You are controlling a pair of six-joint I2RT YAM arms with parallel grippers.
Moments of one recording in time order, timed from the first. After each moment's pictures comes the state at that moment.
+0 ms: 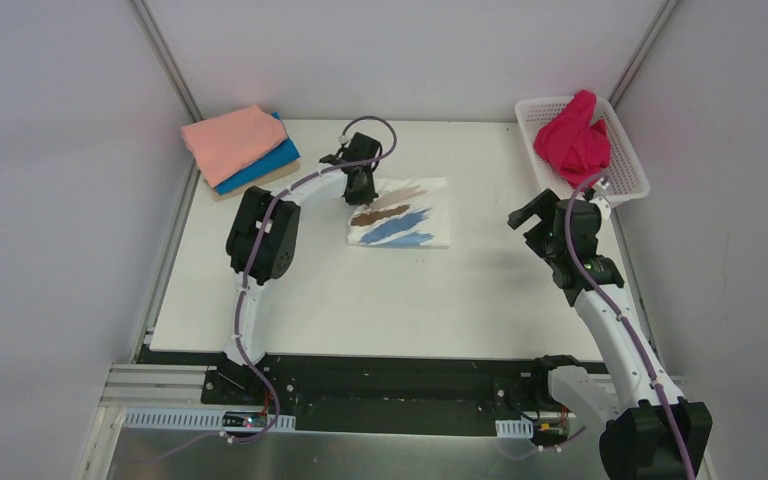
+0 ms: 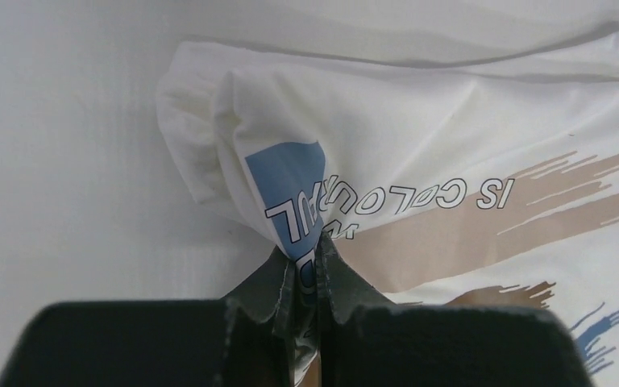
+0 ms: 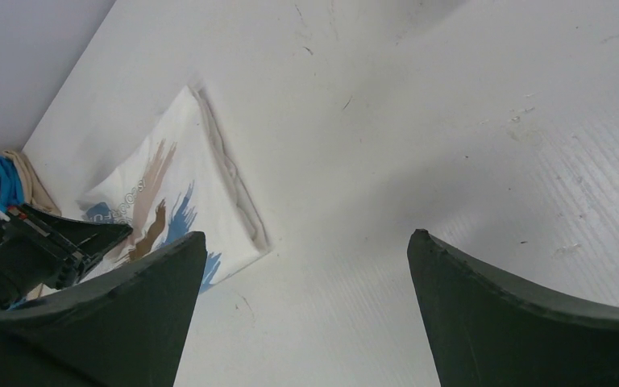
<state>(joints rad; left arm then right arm) -0.46 2.17 1.66 -0.45 -0.14 -0.59 0.12 0.94 0.74 -0.39 0.15 0.79</state>
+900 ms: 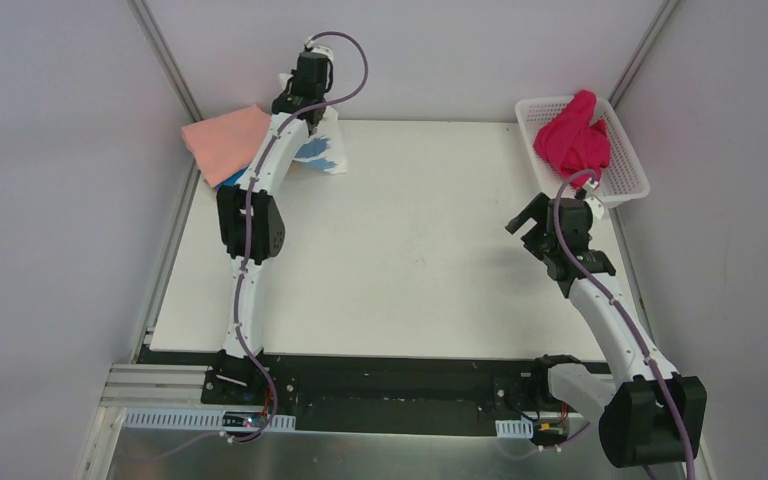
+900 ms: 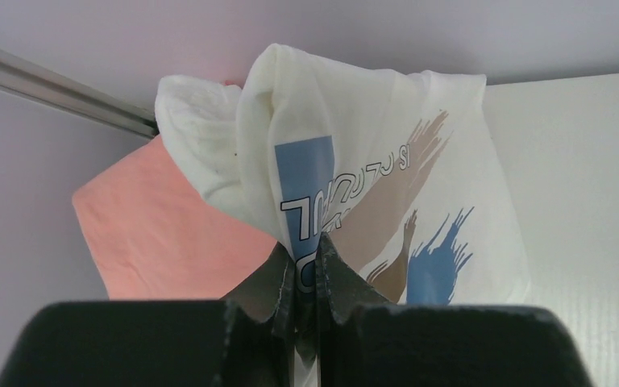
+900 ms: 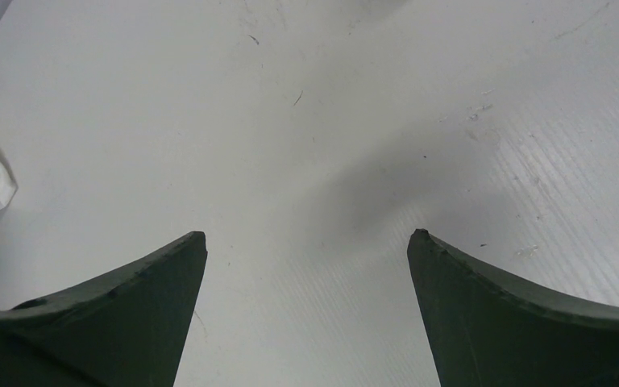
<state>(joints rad) -0.27 2.37 2.40 -0.53 -0.53 0.21 0.12 1.02 0.73 -0.39 0.21 0.73</state>
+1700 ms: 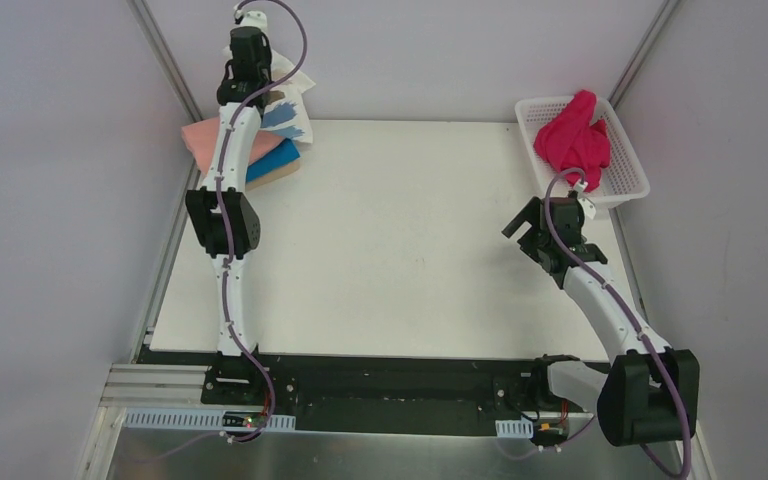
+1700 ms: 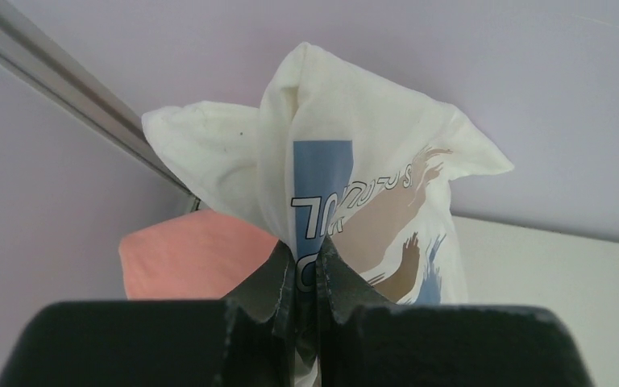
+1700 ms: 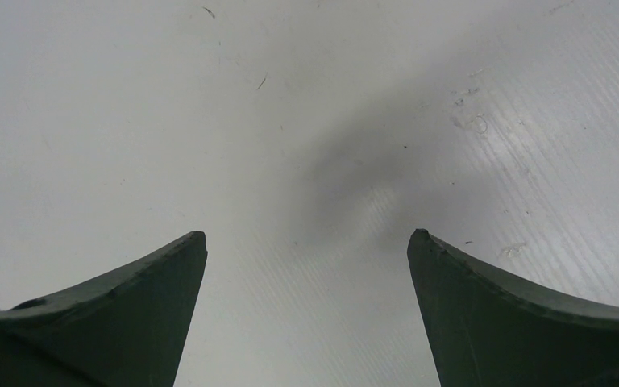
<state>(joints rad) -0.05 2.36 2.53 -0.43 -0.34 0.11 0.12 1.12 0.73 -0.39 0.21 0.72</state>
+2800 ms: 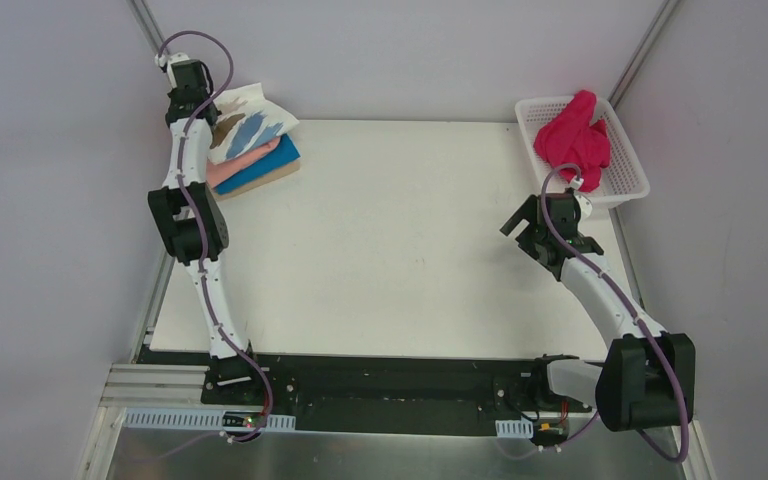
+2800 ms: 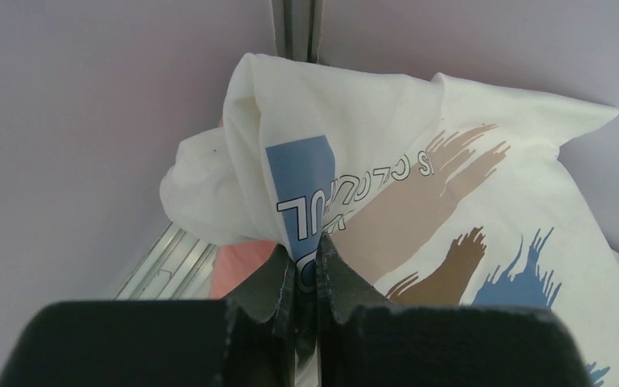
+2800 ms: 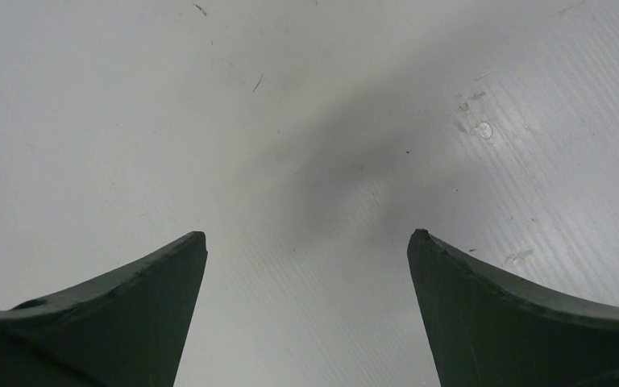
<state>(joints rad) 0.21 2.30 2.23 -0.41 -0.33 -0.20 0.12 1.19 0.76 -0.39 0.21 0.71</state>
